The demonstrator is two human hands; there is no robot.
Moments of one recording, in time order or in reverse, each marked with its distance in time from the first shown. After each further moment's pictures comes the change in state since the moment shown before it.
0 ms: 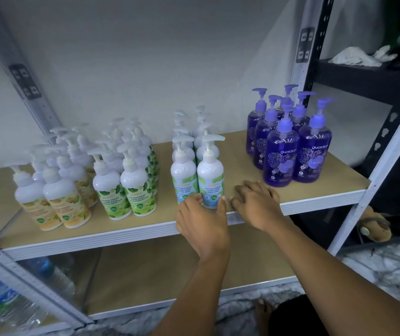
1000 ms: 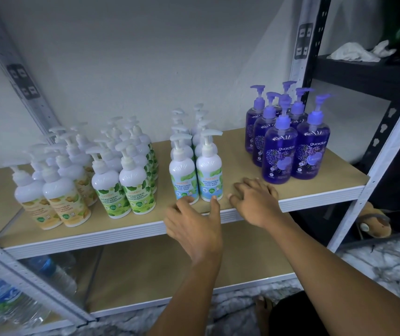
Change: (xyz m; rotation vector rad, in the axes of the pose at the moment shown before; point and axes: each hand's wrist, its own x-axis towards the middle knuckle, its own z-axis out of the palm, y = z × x) left_hand -0.002 -0.012 -0.005 0.128 0.101 0.022; right_hand 0.005 0.003 0.004 -0.013 -0.013 0.006
